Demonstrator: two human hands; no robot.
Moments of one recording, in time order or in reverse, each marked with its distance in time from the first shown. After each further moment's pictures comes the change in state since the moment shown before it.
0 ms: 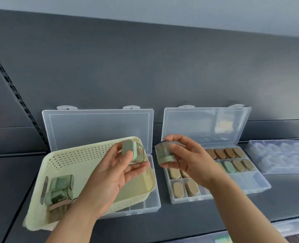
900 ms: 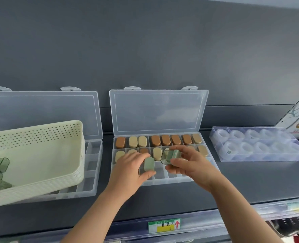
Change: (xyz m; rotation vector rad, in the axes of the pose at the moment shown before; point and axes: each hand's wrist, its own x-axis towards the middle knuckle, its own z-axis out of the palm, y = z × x) left_hand 0.064 -0.180 0.134 1.518 0.011 0.313; right_hand -0.062 0.041 -0.204 -0.181 0.104 0.179
